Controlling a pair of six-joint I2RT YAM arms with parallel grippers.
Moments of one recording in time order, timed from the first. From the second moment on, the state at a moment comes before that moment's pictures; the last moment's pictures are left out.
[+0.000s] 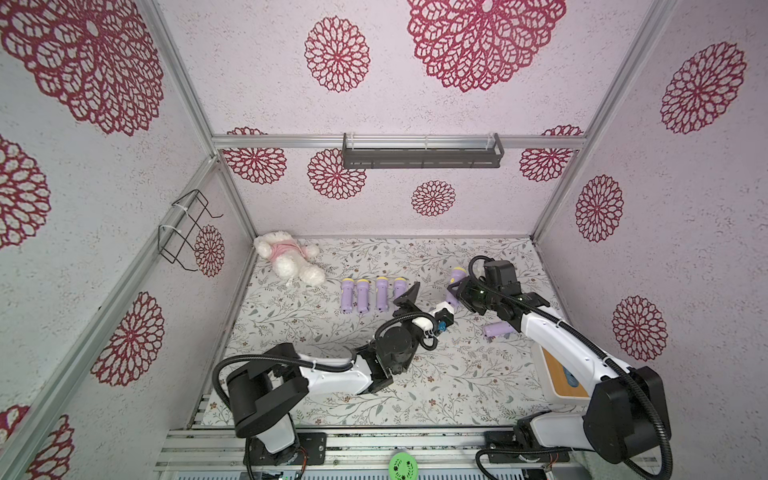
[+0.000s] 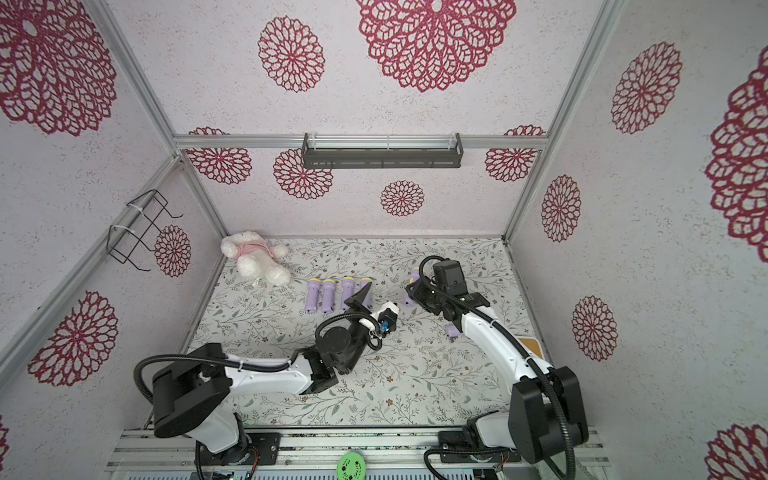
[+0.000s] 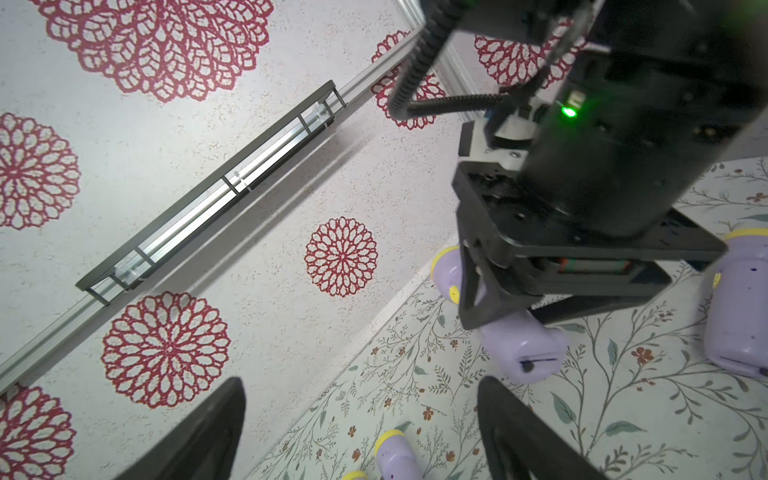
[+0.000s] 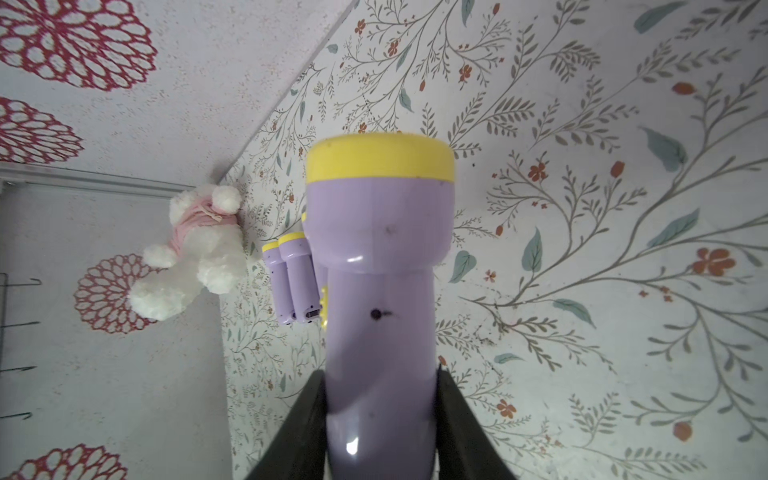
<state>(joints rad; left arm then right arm) -1.08 1.59 0.80 0.91 -0.64 0.69 0.34 1.36 1.00 -0.36 -0.22 0.86</state>
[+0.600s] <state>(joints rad) -0.70 1.14 0.94 0.08 -0.54 0.05 0.45 1.67 1.24 -0.41 -0.13 0.60</state>
